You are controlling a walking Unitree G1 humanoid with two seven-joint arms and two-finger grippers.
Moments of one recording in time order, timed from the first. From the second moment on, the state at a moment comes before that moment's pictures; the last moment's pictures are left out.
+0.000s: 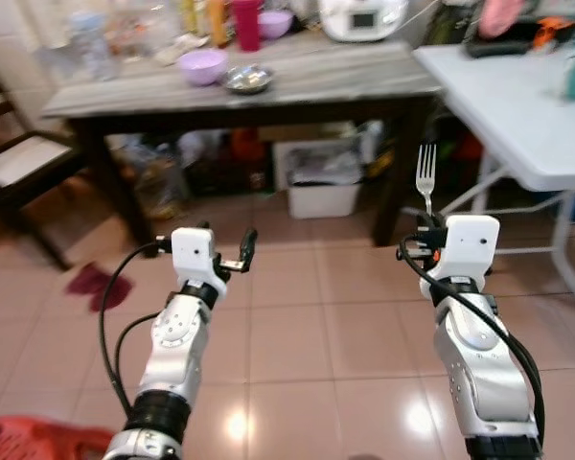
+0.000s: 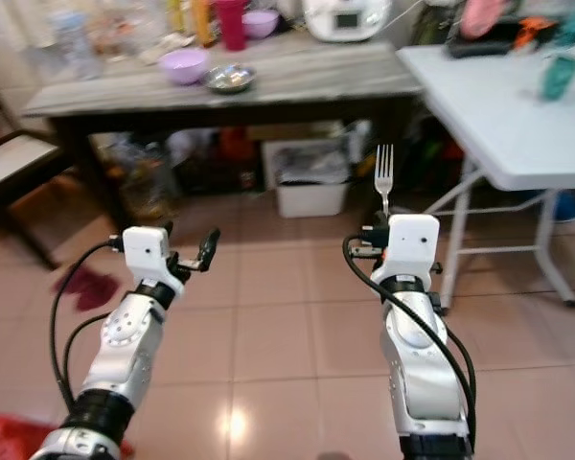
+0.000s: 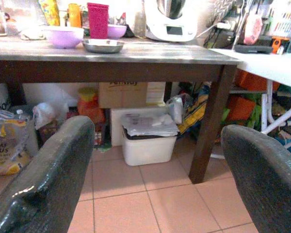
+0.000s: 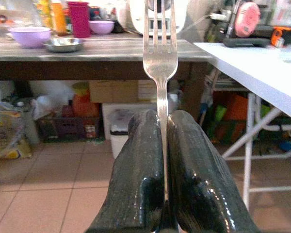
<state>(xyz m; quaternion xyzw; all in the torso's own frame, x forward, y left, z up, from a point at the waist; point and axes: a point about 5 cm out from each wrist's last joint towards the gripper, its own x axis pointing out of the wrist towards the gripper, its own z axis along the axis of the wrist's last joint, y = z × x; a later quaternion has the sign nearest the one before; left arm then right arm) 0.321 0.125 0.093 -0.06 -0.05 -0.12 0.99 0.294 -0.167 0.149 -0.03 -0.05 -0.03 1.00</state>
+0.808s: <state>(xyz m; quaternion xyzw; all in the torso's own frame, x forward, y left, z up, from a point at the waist) 0.320 0.125 0.090 -0.07 -0.04 -0.12 0.99 0.294 -0.150 0.154 -0.04 -0.08 0.01 1.00</state>
